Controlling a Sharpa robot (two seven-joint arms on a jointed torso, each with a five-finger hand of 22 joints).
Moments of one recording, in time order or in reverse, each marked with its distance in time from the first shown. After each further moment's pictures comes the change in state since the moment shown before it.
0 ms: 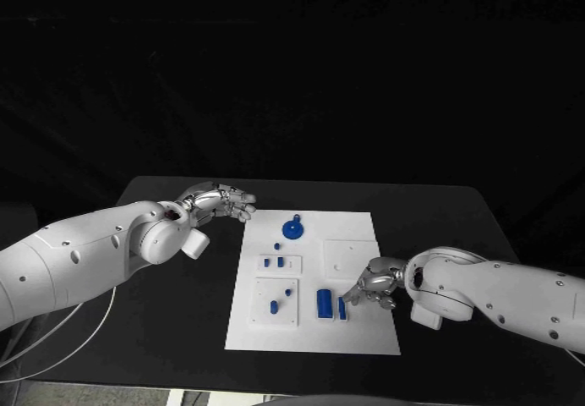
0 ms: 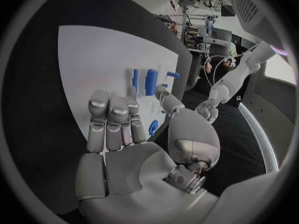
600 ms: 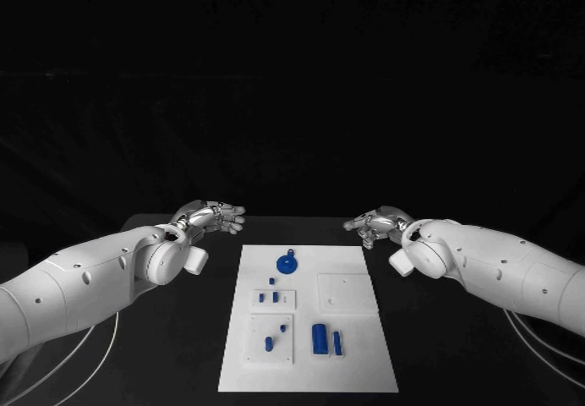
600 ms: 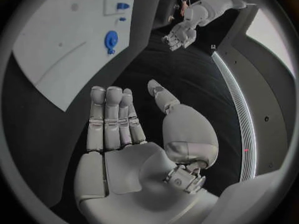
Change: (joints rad) left arm 0.006 0.083 0.000 -0.138 0.079 -0.097 0.068; left_hand 0.005 0.005 0.006 -0.006 0.000 -0.003 -0.011 0.008 -0.007 -0.027 0.011 -0.028 -0.009 -0.038 0.019 -0.052 0.000 -0.008 -0.002 0.009 -0.017 0.007; right arm 0.062 0.225 0.098 -0.527 0.411 -0.107 0.375; right_hand 0.163 0.051 -0.086 -0.010 0.117 -0.075 0.049 -0.016 0.013 -0.165 0.040 -0.189 -0.139 -0.169 0.051 -0.250 -0.120 -0.001 -0.199 0.070 -0.241 -0.085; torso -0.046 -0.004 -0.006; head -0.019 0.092
